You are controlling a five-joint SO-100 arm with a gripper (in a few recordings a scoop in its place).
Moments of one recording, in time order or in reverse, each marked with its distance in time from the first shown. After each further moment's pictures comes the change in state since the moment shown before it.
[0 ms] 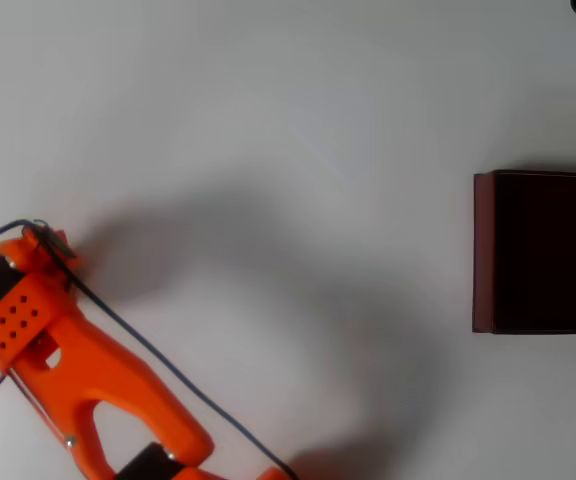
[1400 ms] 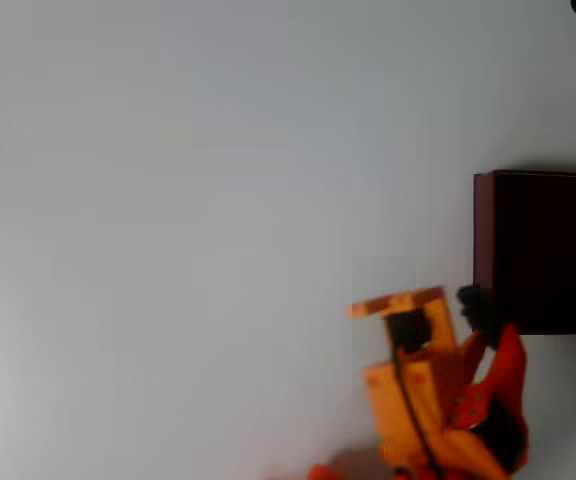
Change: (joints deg) arm 81.3 96.8 58.7 -13.1 -8.9
